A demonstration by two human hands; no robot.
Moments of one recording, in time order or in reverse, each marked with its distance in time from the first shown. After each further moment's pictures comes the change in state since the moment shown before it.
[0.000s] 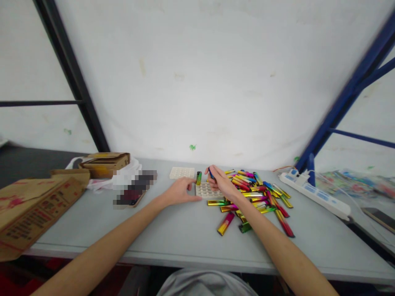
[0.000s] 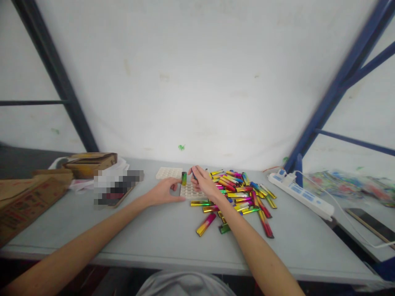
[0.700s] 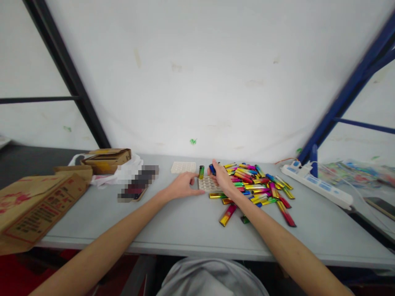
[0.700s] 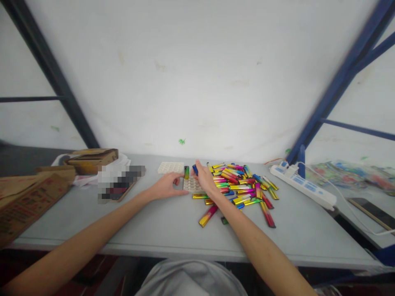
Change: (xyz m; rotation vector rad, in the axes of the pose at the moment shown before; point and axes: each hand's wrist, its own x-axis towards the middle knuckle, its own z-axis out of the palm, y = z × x) left_hand 0.000 0.007 -0.001 0.000 -0.026 0.001; right_hand 0.008 0.022 0.007 -0.150 0.265 0.049
